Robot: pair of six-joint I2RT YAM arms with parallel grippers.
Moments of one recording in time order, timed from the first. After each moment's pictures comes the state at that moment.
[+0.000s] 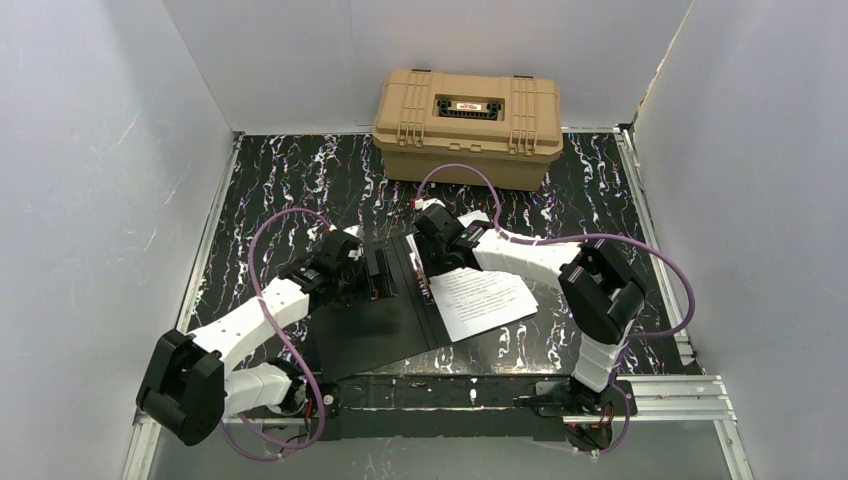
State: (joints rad) left arm -0.55 1.15 0.65 -0.45 0.11 -0.69; right arm 0.90 1.80 1.23 -0.41 0.11 0.44
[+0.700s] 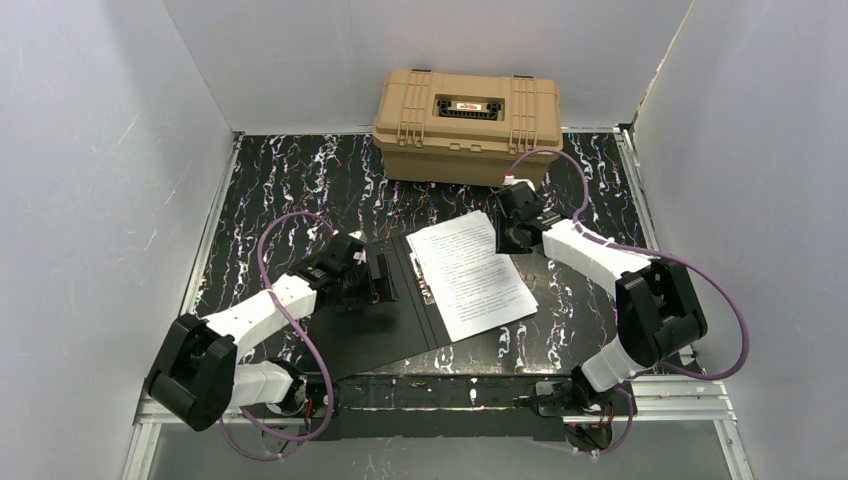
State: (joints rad) left arm -0.55 1.23 0.63 -0.41 0.11 -0.69; right arm 0.54 1.54 1.02 -0.45 0.20 0.39
